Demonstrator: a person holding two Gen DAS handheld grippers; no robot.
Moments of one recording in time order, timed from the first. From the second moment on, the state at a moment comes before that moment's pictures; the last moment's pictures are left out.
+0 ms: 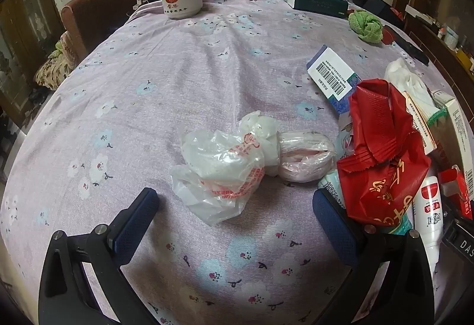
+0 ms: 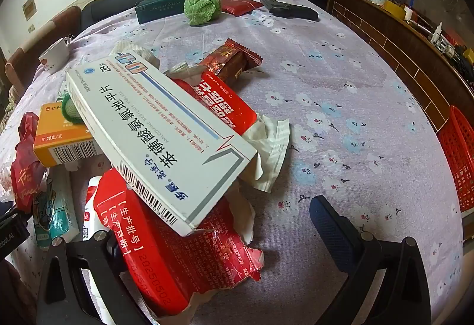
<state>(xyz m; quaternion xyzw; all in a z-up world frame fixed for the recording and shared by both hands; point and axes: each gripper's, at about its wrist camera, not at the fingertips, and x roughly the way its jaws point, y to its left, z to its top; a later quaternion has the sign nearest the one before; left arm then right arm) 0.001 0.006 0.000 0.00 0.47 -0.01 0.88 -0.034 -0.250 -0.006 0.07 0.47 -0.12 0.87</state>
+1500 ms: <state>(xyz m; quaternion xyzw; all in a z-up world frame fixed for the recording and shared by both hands) -0.200 -0.070 0.069 0.06 0.21 -0.04 0.98 -0.226 -0.262 0.052 0.01 0.27 -0.07 0.96</state>
